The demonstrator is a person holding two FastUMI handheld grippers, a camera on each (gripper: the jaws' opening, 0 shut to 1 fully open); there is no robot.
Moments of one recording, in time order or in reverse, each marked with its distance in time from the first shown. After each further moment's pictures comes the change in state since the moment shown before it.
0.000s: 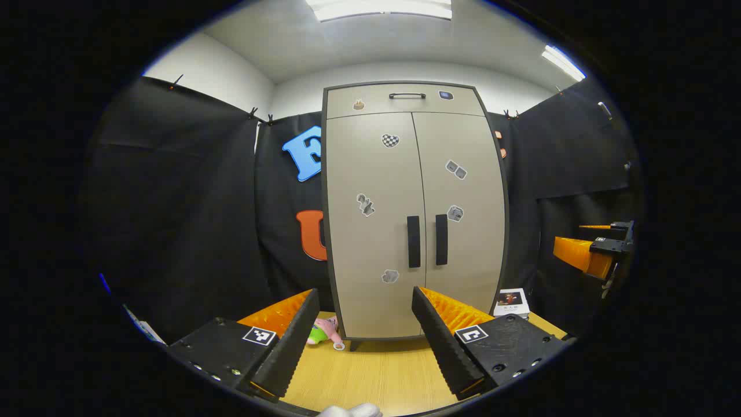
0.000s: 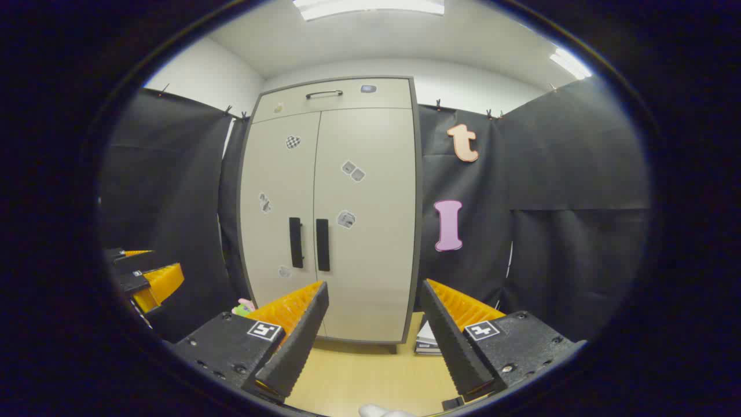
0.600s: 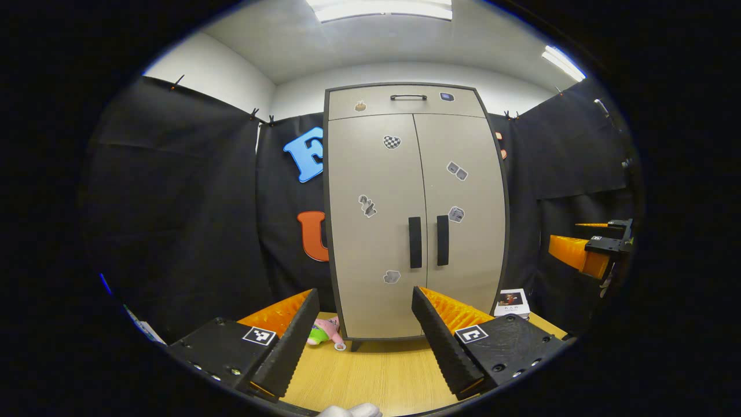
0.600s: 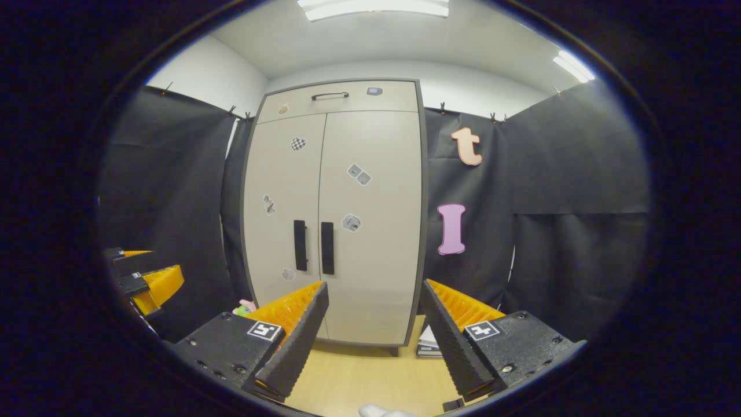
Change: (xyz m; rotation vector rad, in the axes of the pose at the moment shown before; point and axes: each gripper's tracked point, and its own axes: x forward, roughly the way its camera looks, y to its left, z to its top) left arm -0.003 0.005 0.001 0.001 -0.002 0.002; right arm -0.001 0.004 0.003 -0.013 -0.013 0.017
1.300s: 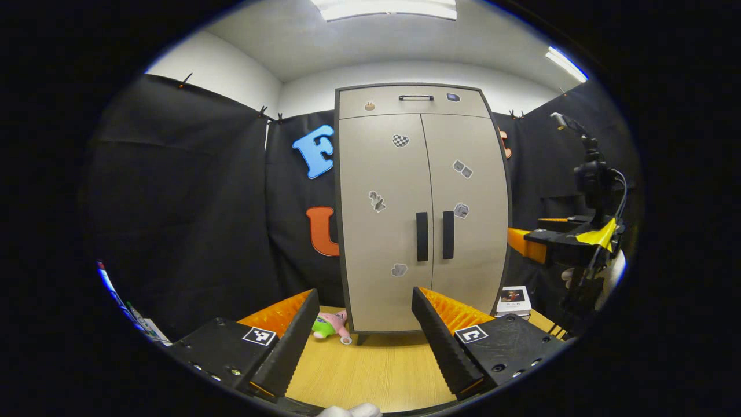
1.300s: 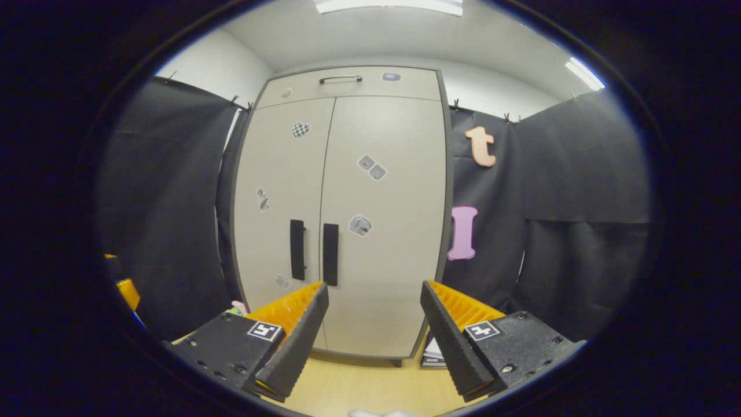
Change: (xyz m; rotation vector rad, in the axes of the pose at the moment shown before) left arm -0.026 0.017 -0.013 -0.010 0.033 0.038; right arm 0.096 0.032 0.002 -0.033 0.017 0.014
